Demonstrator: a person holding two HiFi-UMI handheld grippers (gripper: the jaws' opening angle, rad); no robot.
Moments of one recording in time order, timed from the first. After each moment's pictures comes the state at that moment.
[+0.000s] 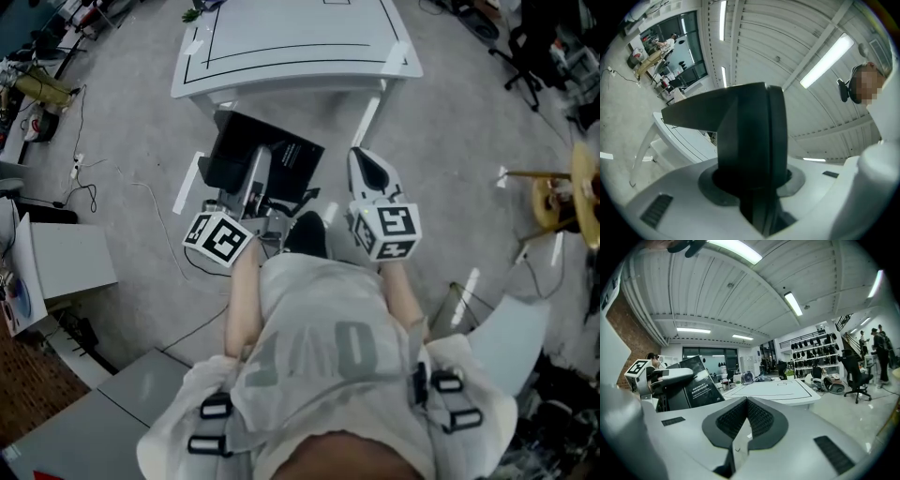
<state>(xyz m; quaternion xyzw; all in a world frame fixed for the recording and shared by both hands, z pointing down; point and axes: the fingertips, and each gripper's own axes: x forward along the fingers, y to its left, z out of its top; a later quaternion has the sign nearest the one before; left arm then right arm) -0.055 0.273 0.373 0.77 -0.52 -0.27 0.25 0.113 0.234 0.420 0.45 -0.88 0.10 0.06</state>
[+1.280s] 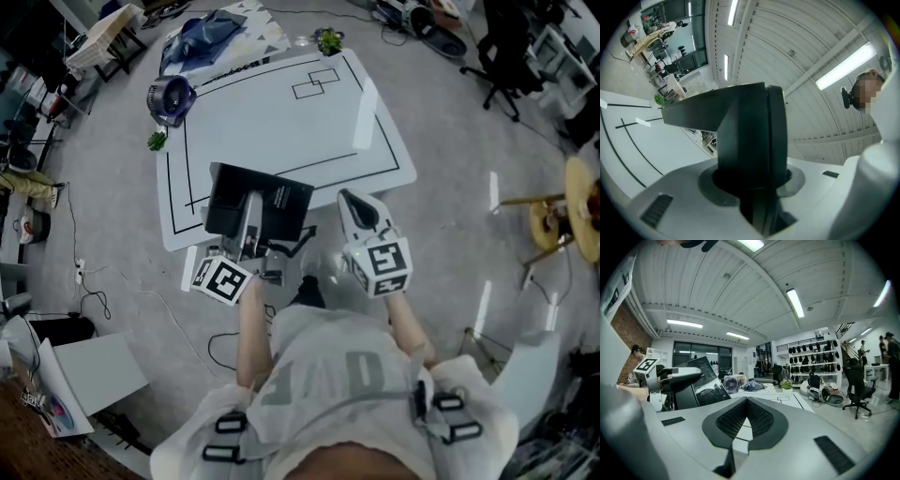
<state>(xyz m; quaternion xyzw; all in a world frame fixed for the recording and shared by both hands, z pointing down) -0.118 -0.052 0.352 0.78 -0.48 -0.28 0.27 0.055 -0.058 0.387 0.48 -0.87 0.06 0.07</state>
